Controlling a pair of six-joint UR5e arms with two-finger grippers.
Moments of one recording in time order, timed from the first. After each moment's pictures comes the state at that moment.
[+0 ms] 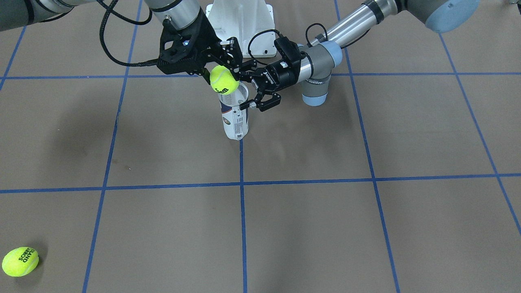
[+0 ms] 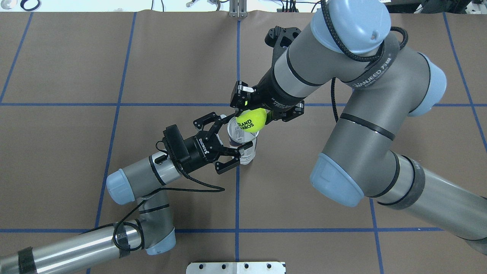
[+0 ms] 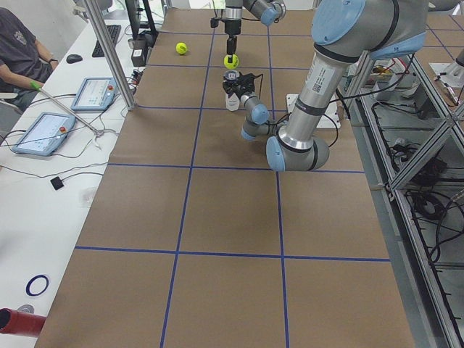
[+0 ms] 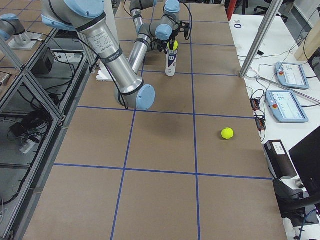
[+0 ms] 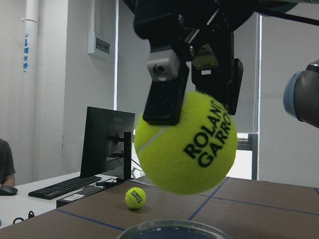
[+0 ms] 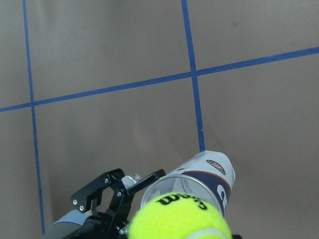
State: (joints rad) left arm -0.34 -2.24 -1.14 -3.65 -1.34 -0.25; right arm 0.66 -0.85 1.94 -1.61 2.10 1.37
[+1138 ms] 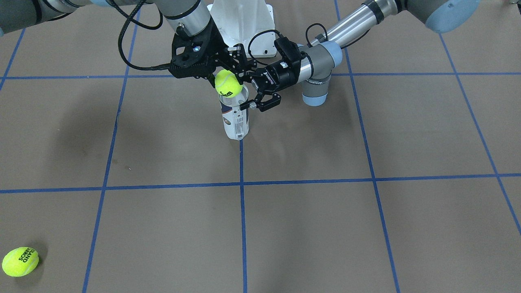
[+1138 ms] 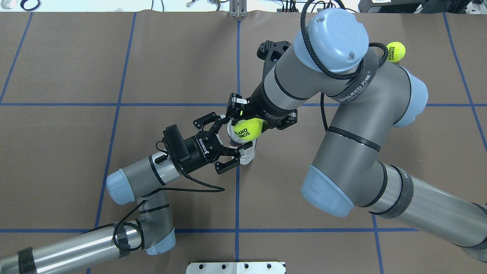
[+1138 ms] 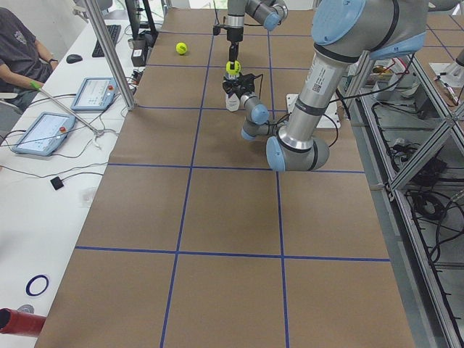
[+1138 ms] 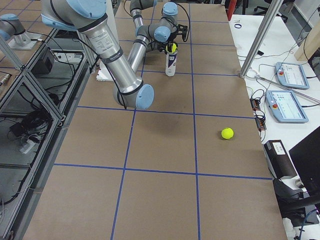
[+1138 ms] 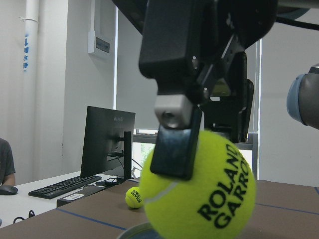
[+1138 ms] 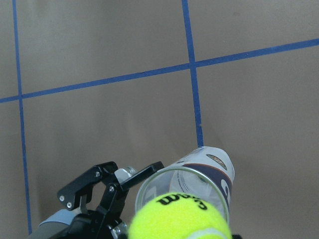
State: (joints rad) left arm -0.34 -2.24 -1.14 -3.65 -1.34 -0.25; right arm 0.62 -0.85 1.91 -1.61 2.05 1.37
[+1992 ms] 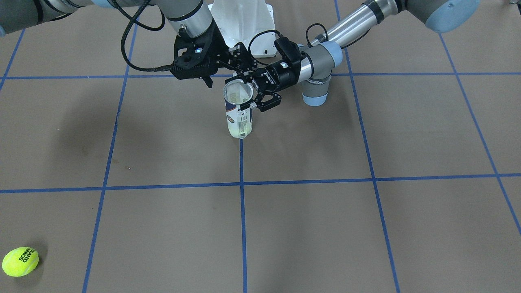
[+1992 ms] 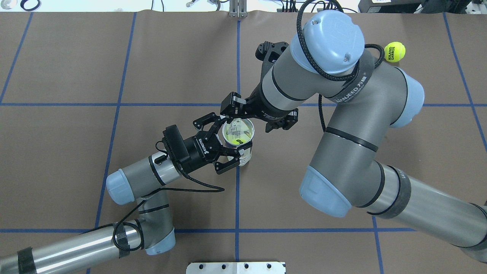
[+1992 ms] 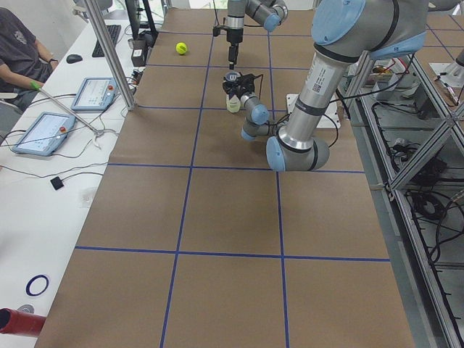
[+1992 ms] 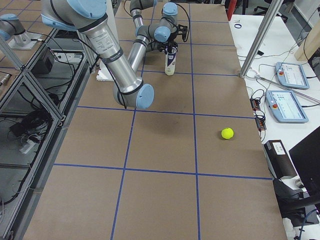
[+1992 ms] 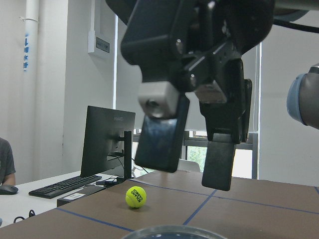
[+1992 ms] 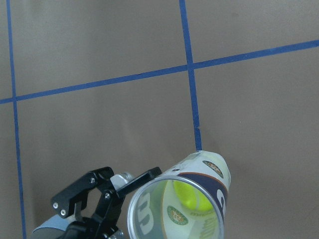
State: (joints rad) left arm -0.34 -2.24 -1.14 -3.65 -1.34 -0.25; right arm 0.62 -0.85 1.91 -1.61 2.05 1.37
